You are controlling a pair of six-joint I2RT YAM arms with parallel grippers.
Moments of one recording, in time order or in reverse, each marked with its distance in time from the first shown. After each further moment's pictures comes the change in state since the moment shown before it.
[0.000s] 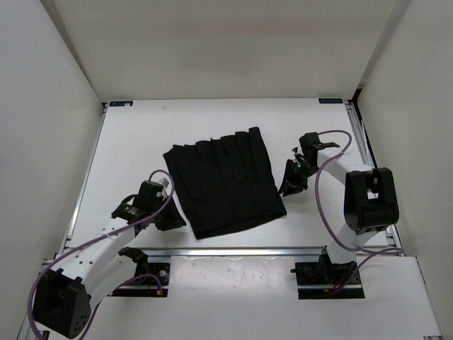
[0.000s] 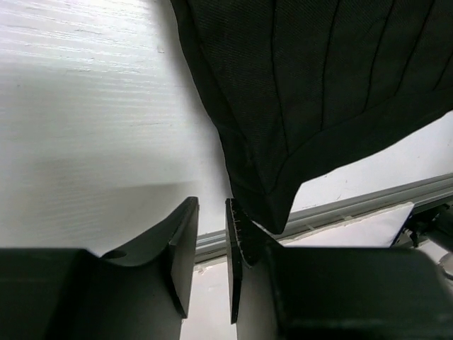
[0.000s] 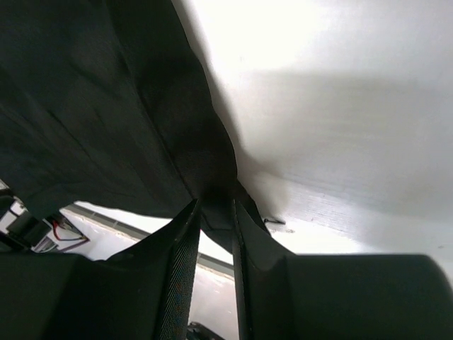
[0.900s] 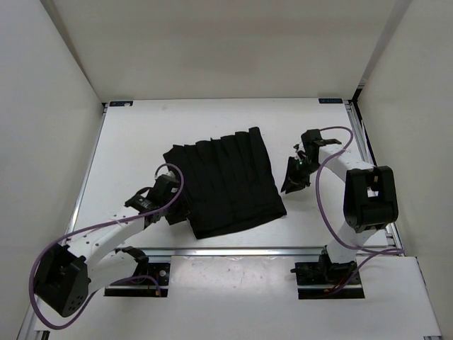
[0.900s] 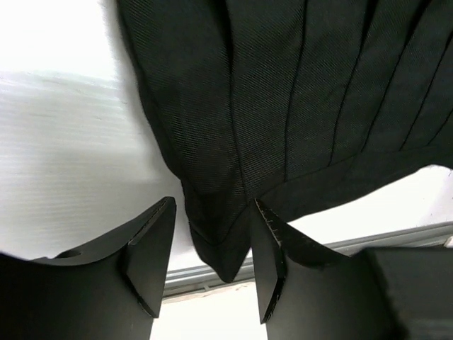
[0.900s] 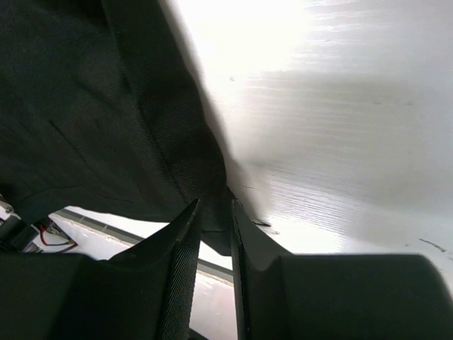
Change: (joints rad) left arm -0.156 0.166 0.085 0.109 -0.187 -0.206; right arm -0.016 0.031 0.069 -0.040 0.031 -0.054
